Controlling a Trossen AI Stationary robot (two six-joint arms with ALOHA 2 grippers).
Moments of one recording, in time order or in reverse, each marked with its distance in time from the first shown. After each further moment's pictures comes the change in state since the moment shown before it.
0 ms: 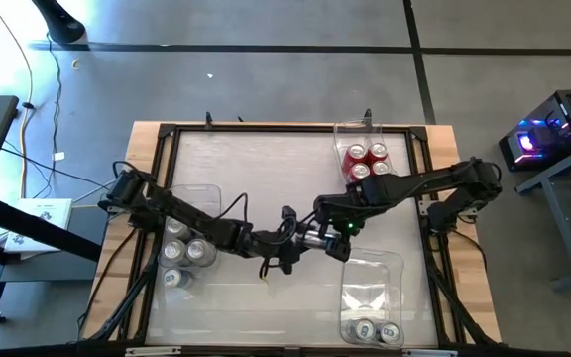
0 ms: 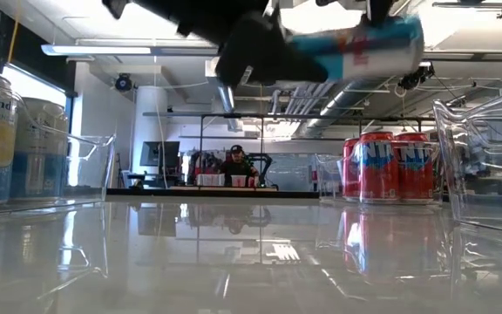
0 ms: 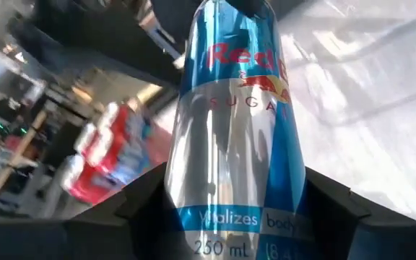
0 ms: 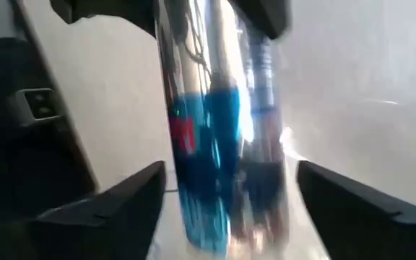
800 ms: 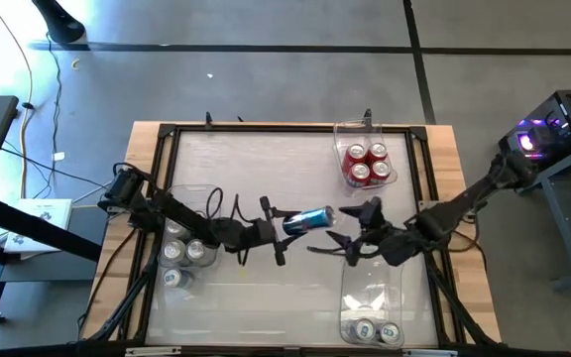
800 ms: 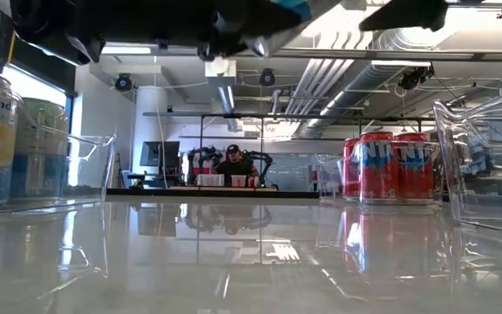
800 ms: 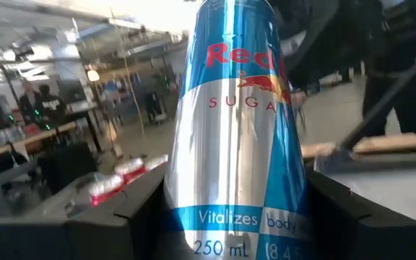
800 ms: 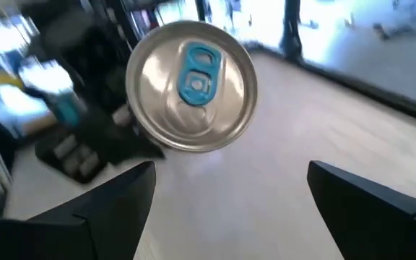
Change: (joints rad) left arm 0.009 -0.018 -0.303 0.838 -0.034 -0.246; right arm 0.382 -0.416 -0.653 0.958 1.073 0.097
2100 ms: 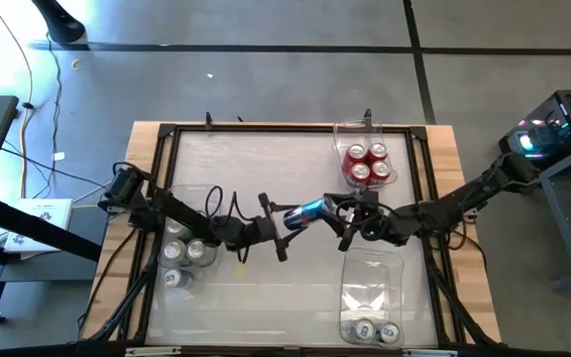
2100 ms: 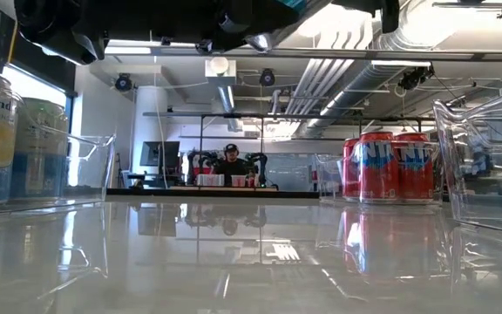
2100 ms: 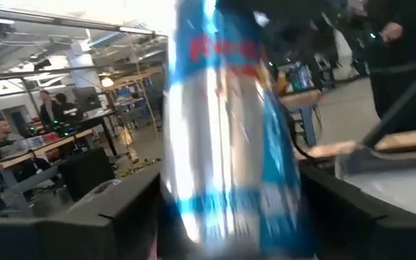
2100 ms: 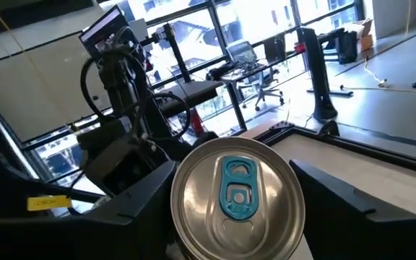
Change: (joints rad) left arm 0.009 0.000 0.005 0.016 -0.021 0.064; right arm -0.139 0.004 -0.162 0.751 -0.097 -0.326
